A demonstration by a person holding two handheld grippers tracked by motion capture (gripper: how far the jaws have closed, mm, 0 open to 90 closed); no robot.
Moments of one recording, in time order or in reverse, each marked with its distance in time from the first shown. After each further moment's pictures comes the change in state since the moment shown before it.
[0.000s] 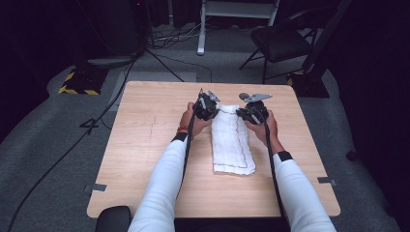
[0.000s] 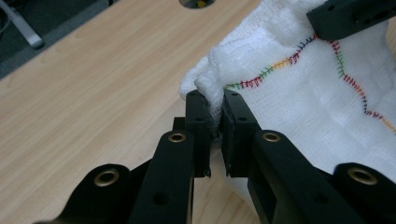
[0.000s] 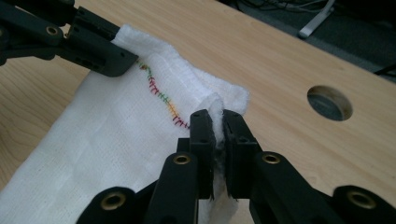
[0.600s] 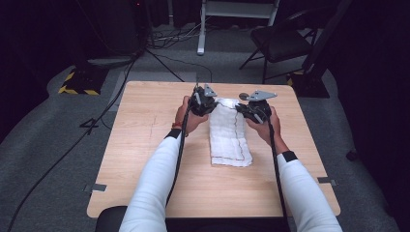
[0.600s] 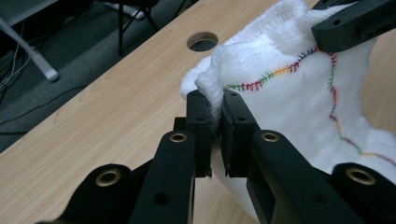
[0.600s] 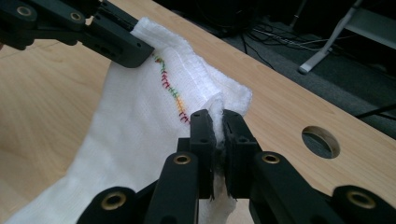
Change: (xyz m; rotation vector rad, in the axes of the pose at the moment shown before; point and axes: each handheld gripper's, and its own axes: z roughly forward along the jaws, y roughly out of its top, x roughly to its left) left arm 0.002 0.008 -0.040 -0.098 -0.005 0.075; right arm 0.012 0.015 -0.030 -0.103 0.022 -0.084
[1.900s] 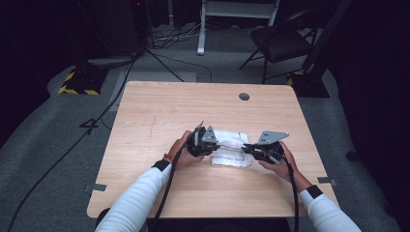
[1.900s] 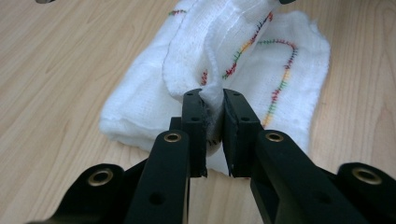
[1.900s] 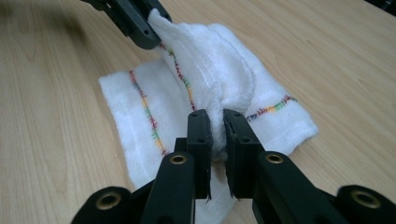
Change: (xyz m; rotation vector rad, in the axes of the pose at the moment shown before) left arm -0.082 -0.078 -0.031 0.066 -0.273 0.215; right arm 0.051 -0.095 -0.062 0.058 0.244 -0.118
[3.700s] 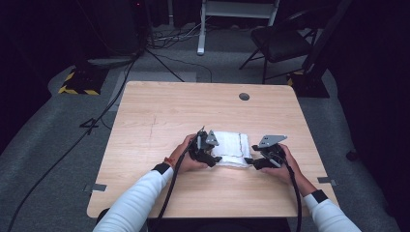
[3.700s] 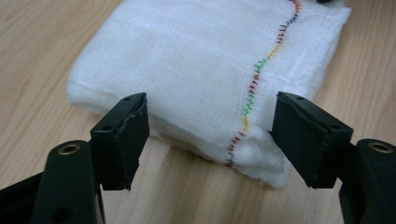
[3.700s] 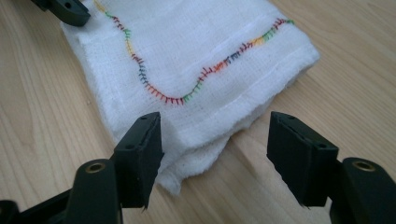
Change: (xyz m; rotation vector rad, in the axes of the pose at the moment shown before) left arm -0.007 -0.007 0.015 0.096 -0.005 -0.101; right arm -0.004 -0.022 0.006 0.151 -0.036 0.064
